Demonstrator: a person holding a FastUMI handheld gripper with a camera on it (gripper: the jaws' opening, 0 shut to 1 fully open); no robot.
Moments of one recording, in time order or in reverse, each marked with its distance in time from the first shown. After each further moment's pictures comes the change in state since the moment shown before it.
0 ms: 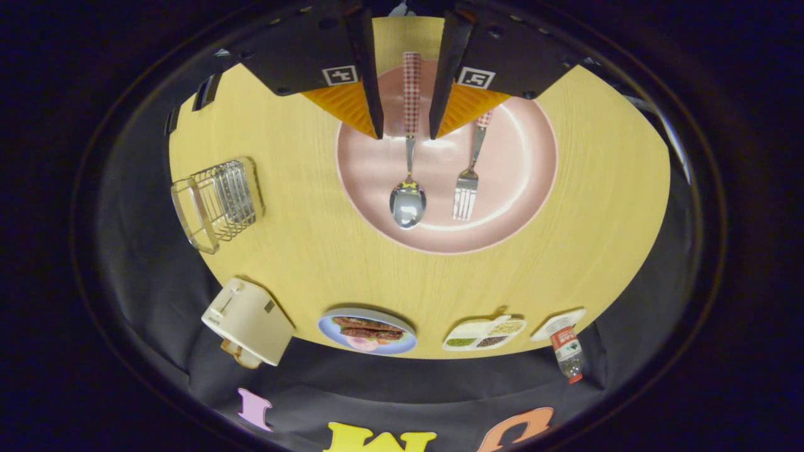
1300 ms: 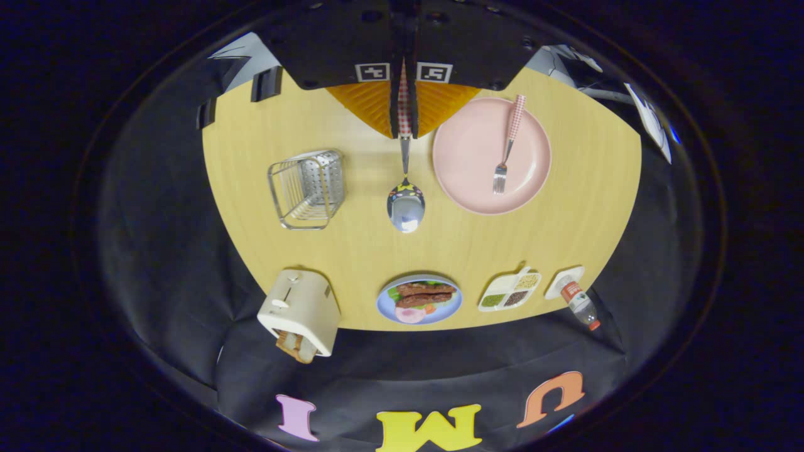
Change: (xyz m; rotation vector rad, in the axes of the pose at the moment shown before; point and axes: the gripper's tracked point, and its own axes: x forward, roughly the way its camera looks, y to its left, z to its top) arm -0.106 -0.132 0.044 0.080 -0.032 0.065
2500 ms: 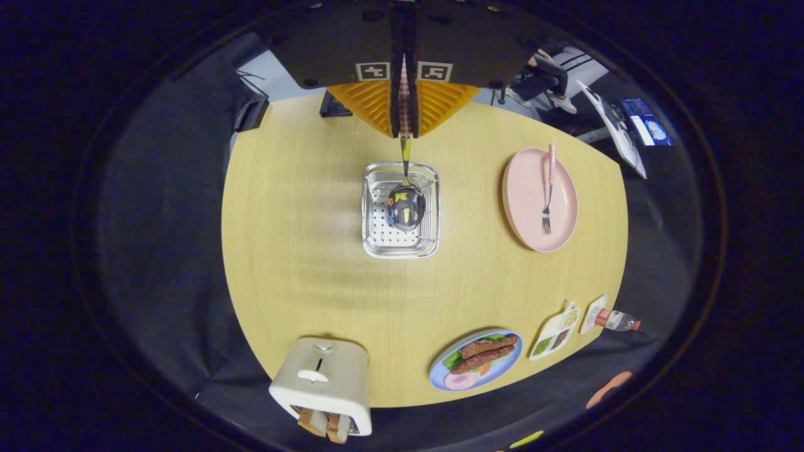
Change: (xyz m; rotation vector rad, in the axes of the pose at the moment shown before) arm 0.016 -0.114 0.018 0.022 0.604 0.125
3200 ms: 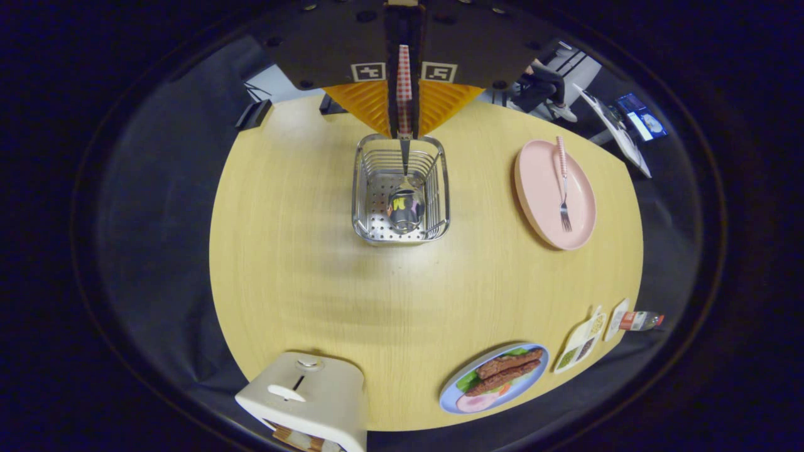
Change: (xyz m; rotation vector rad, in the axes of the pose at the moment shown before) arm 0.016 -0.001 0.021 -0.017 0.110 -0.067
